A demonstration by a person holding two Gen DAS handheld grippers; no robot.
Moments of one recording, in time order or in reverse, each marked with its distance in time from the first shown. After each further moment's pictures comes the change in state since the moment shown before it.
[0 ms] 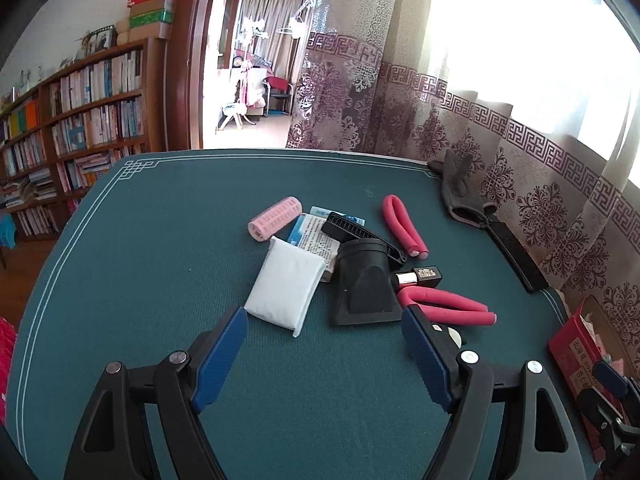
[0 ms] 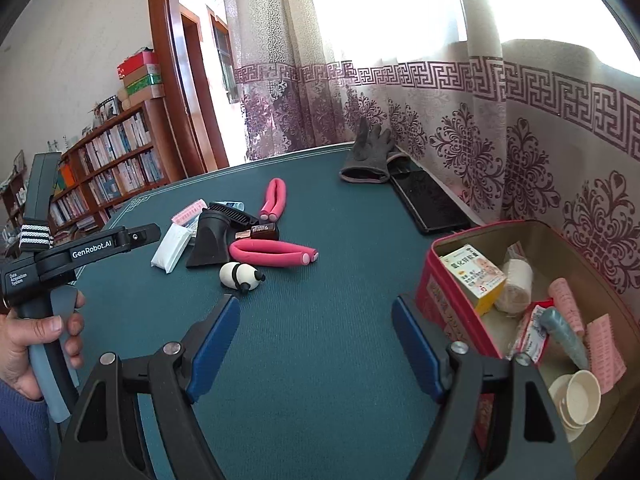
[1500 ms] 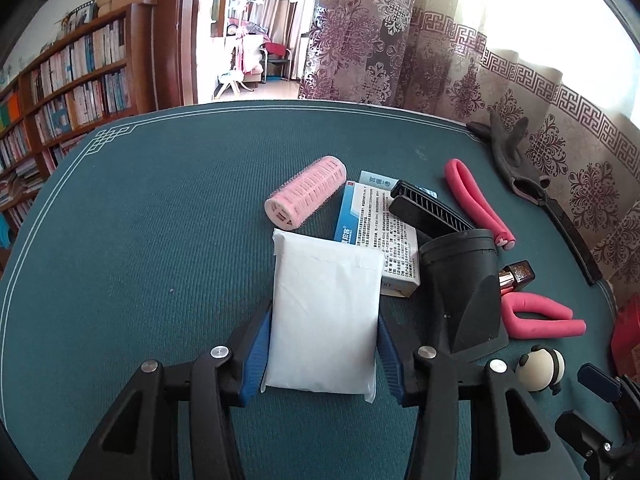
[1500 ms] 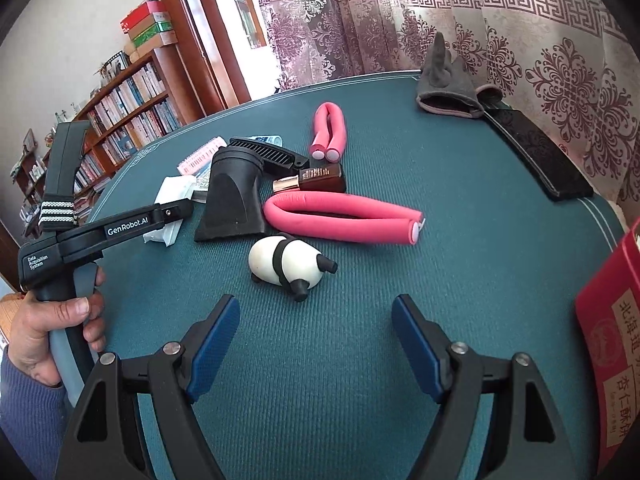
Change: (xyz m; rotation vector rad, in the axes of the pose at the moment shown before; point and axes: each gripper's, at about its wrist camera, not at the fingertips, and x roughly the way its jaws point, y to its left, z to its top) left arm 0.107 0.038 0.016 0.028 0.141 -0.017; right arm 0.117 0.044 0.011 -0.020 0.189 0.091
